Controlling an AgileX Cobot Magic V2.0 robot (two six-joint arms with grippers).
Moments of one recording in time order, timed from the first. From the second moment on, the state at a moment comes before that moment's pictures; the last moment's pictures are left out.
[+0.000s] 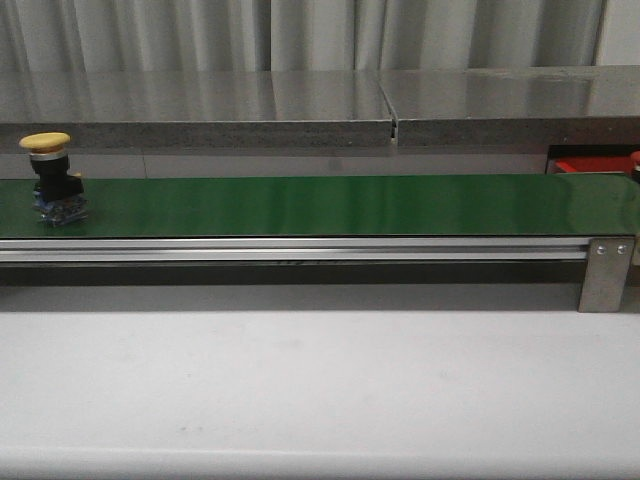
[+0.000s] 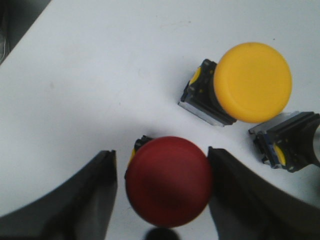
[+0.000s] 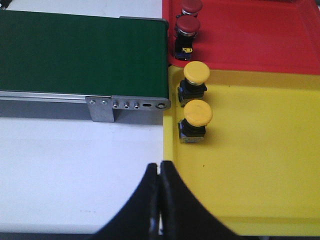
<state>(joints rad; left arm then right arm) 0.56 2.20 -1.78 -0.27 0.79 0.09 -0.10 0.62 -0.67 0.01 0.75 -0.03</state>
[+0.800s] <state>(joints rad) 0.54 2.02 -1.68 -0.24 0.78 0.09 -0.10 0.62 -0.67 0.01 0.75 -0.03</state>
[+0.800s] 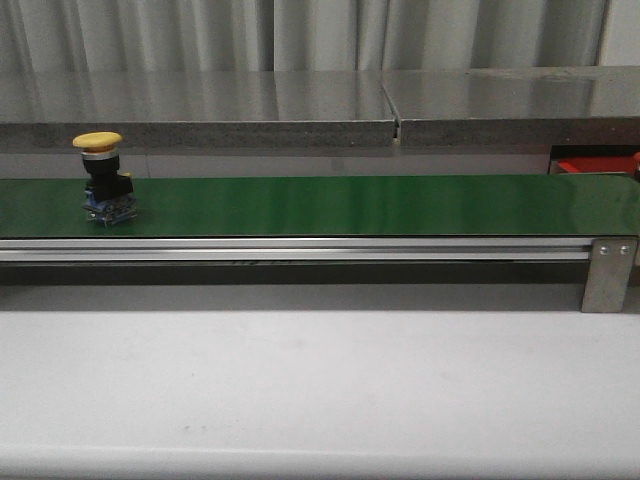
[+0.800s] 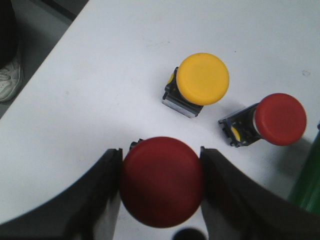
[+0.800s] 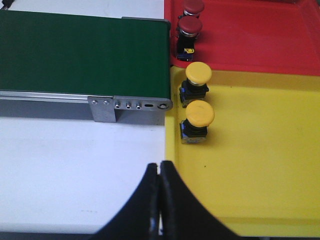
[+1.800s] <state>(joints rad) 0.31 1.85 -1.54 -0.24 0.76 0.12 -0.10 0.62 -0.67 0.01 0.75 -0.03</state>
